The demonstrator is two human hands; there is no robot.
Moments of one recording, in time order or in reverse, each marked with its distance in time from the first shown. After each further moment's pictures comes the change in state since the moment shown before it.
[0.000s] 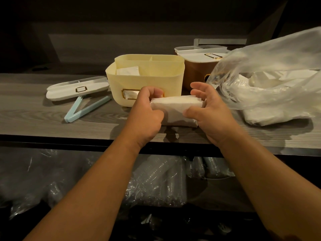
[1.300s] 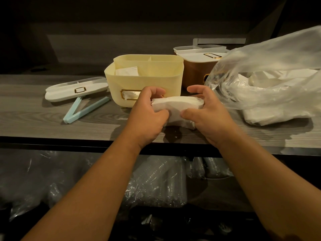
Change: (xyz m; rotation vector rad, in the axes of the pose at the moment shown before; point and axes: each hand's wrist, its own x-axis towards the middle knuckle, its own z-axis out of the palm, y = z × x) left_hand 0.001 -0.003 0.001 -0.004 -0.019 0.042; right_hand -0.008 -0.007 0.003 -0.094 0.028 0.004
